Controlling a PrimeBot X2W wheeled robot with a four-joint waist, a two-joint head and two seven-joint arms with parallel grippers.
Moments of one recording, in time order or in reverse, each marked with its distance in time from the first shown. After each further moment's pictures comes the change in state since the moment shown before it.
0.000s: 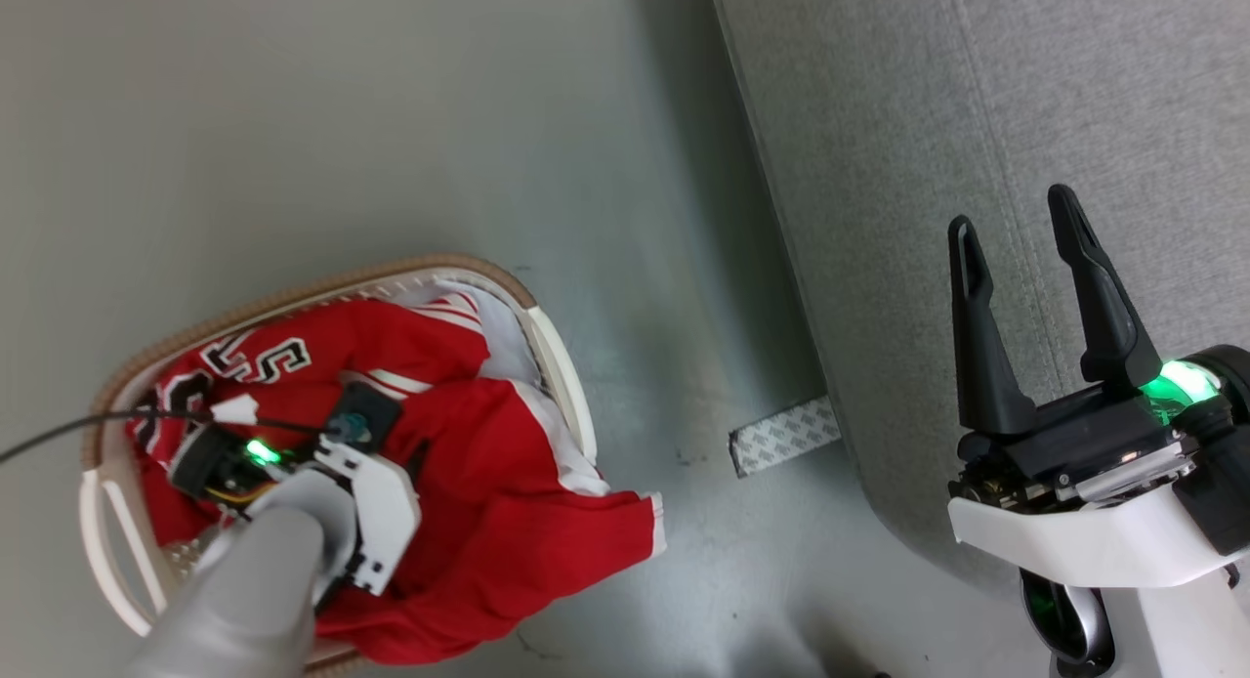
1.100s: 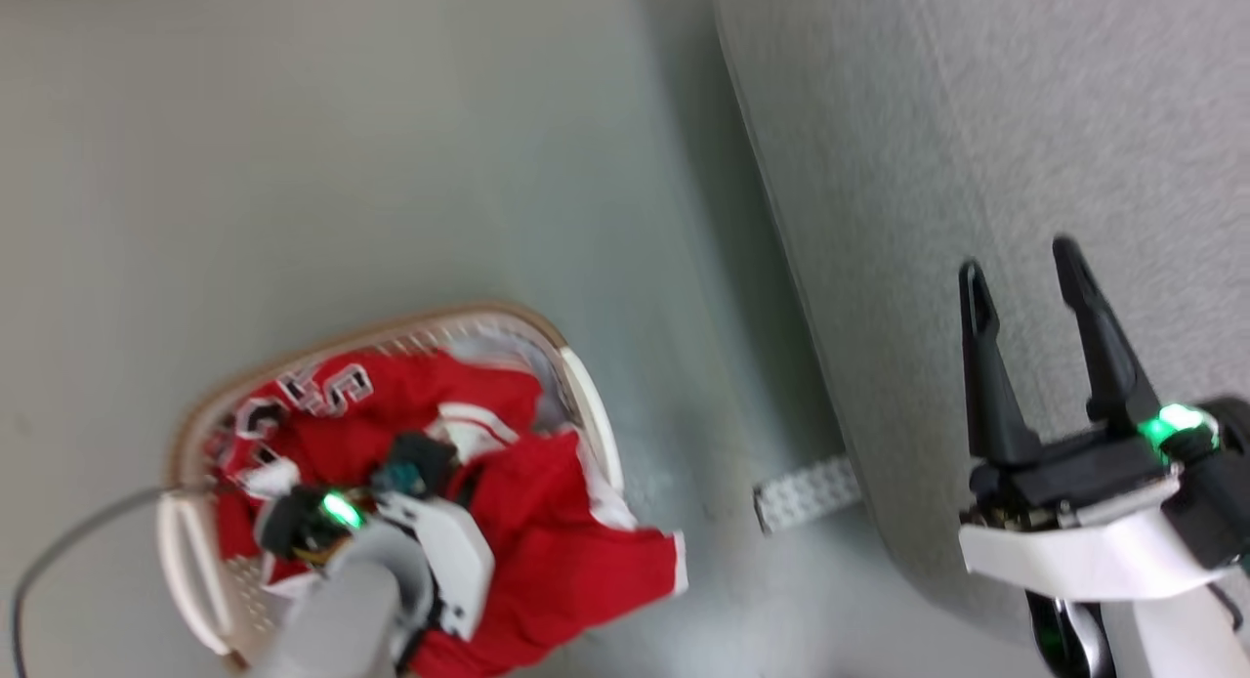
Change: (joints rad) left arm 0.038 -0.108 -0.035 0.060 -0.161 -0.001 -0.125; right arm 0.051 0.002 -0.038 0.055 -0.012 0.000 0.000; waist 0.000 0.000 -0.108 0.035
